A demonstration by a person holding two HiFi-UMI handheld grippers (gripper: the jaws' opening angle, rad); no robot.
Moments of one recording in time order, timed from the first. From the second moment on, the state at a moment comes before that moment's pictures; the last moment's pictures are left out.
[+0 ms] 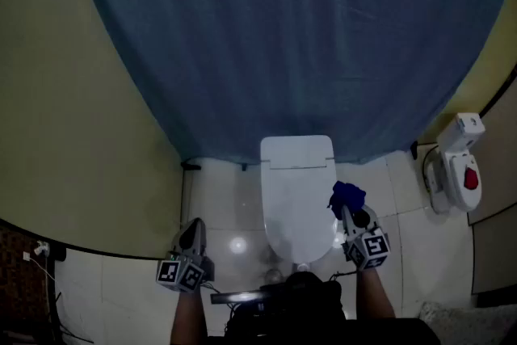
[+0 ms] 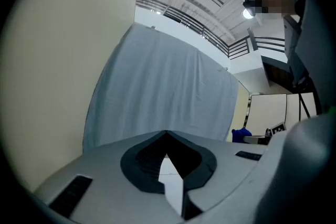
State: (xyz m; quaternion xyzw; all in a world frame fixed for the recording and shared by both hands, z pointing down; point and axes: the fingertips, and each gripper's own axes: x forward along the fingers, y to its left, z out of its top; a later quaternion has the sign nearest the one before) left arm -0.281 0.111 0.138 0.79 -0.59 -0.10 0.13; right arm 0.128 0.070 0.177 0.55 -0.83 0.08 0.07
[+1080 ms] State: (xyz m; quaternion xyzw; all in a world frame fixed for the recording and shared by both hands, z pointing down) left arm -0.222 -0.051 0.404 0.73 -0.63 0.01 0.26; right arm -0.100 -0.208 0.517 0.36 -0.86 0.31 0.18
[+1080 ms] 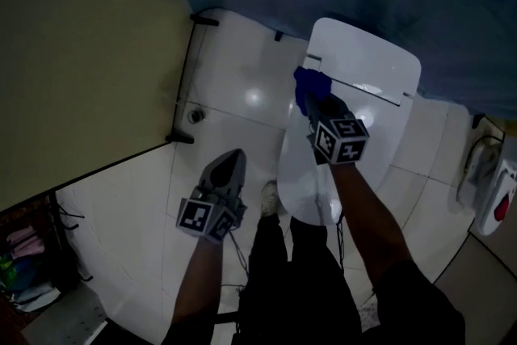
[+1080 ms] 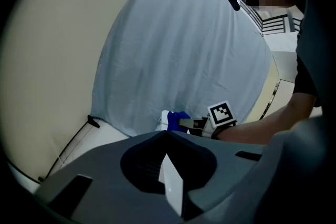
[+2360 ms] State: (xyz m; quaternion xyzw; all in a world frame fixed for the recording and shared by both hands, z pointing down) left arm -0.073 -0.112 0.500 0.77 -0.54 0.06 0.34; right arm 0.218 -0.230 0.648 0.47 -0.73 0.36 0.34
